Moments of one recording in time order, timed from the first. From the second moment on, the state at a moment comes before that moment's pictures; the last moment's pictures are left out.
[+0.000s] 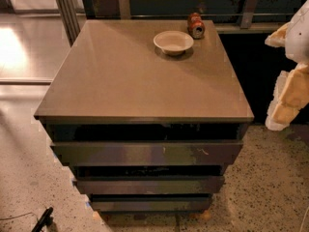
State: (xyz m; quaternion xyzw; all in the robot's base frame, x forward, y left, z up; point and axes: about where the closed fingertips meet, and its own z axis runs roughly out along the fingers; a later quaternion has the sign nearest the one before) arm 0.438 -0.217 0.976 -0.60 0.78 -0.03 0.16
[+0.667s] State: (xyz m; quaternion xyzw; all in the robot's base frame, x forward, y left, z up) arm 0.451 -0.206 0.955 -0.61 0.78 -0.03 0.15
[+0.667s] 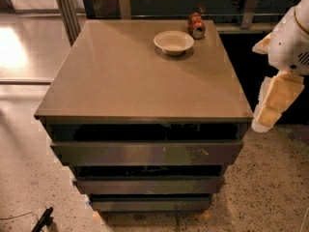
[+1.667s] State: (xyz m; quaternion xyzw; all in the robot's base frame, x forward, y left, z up) arm 0.461 -0.199 0.917 -0.62 0.78 0.00 0.13
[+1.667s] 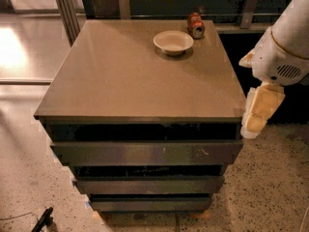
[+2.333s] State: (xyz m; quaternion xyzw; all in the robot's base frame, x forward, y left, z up) arm 0.412 -0.219 0.890 -0.60 0.79 0.04 0.12
